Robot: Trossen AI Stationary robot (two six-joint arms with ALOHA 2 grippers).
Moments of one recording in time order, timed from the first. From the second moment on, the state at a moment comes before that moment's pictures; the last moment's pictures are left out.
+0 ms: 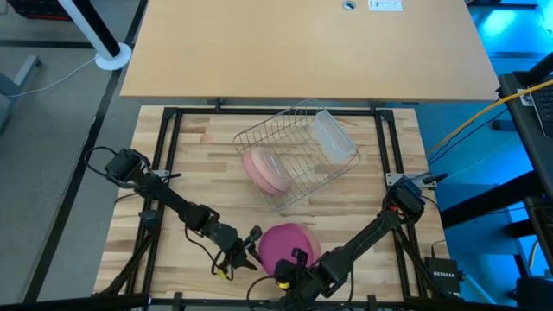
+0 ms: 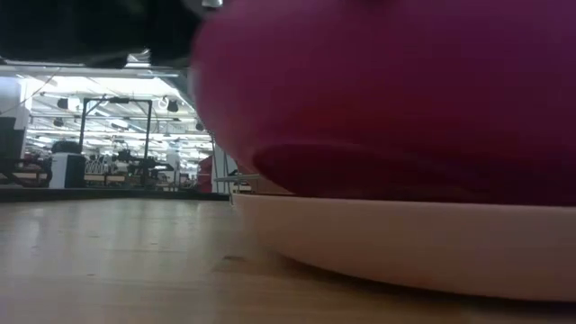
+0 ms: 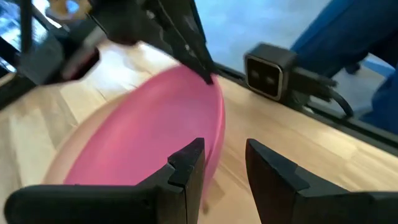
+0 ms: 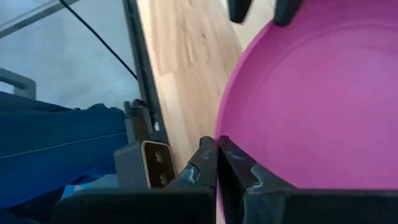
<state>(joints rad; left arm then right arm) -0.53 1.76 0.81 0.49 0.03 0.37 0.70 2.16 1.70 -0.49 0.32 0.97</state>
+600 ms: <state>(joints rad) -0.54 1.76 0.81 0.37 0.04 0.37 0.66 2.16 1.70 -0.39 0.24 0.94</state>
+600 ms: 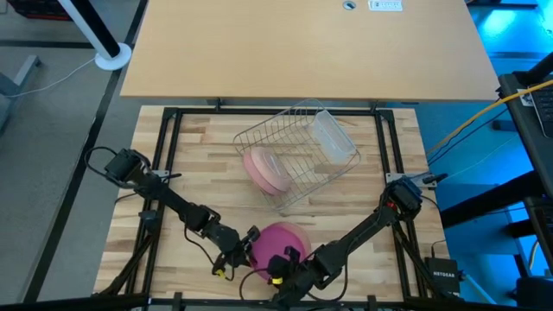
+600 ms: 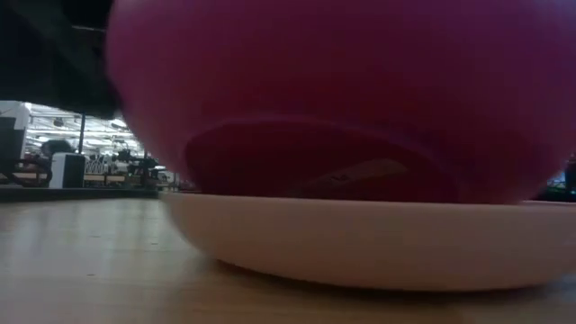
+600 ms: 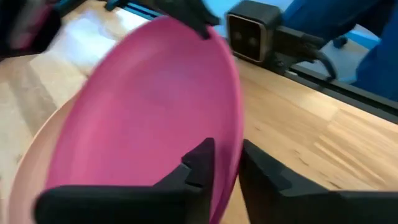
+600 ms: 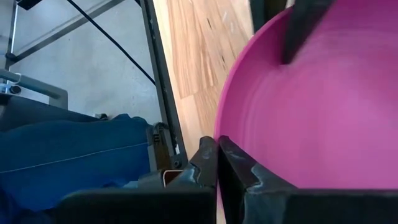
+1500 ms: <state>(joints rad) -0.56 1.76 0.90 0.26 0.04 0.40 0.60 2.16 1.71 -0.34 -0.06 1.05</state>
